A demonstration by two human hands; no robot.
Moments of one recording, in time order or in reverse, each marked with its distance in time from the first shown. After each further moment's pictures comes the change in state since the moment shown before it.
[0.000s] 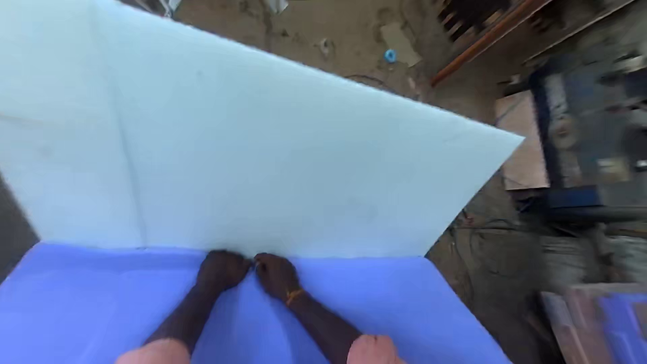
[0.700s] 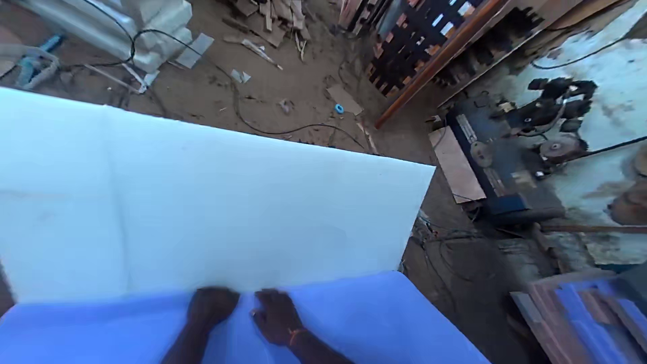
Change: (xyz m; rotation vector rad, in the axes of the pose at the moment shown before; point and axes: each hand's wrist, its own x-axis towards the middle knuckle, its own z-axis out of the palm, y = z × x) left_hand 0.001 0.008 -0.019 0.030 0.044 -0.042; right_hand -0.040 0.006 -0.026 -0.095 -0.094 0.091
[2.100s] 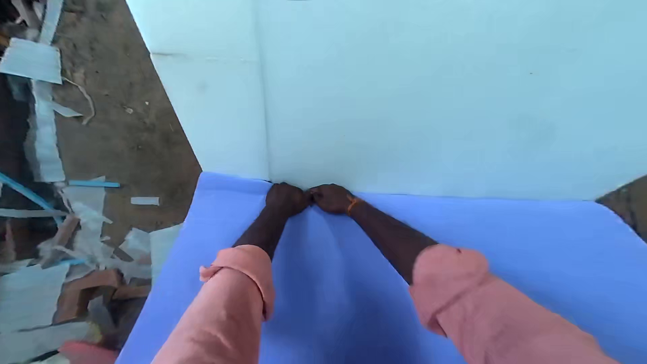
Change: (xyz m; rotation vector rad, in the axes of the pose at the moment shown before) left_hand -0.027 -0.139 0.012 0.091 -0.055 -0.012; right_hand 0.120 -0.134 0.047 0.074 -0.309 -0.250
